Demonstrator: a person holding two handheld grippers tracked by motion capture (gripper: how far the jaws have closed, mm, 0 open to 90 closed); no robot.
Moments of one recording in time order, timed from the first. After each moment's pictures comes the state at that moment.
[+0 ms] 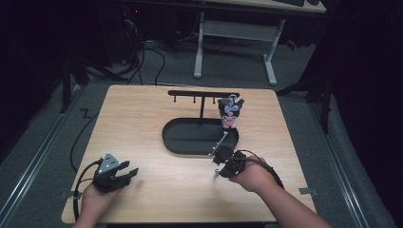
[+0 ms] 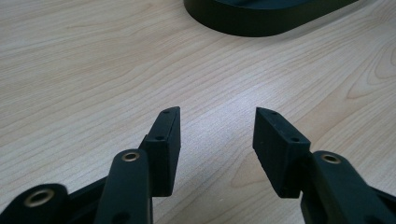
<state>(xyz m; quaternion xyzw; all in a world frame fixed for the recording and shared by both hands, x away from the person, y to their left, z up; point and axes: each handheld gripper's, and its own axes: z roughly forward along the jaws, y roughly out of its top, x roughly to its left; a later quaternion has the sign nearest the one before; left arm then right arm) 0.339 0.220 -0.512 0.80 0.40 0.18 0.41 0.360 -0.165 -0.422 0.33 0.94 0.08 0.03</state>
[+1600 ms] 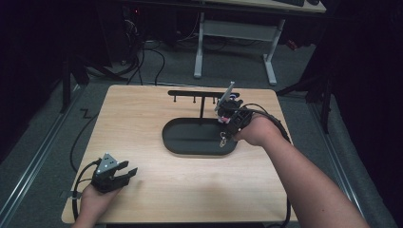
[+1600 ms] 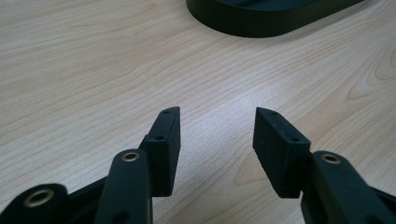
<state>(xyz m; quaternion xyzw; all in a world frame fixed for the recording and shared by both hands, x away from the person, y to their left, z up) 0.338 0.224 -0.512 0.80 0.40 0.18 0.41 0.438 -0.169 -0.326 0.39 0.92 0.06 0.02</state>
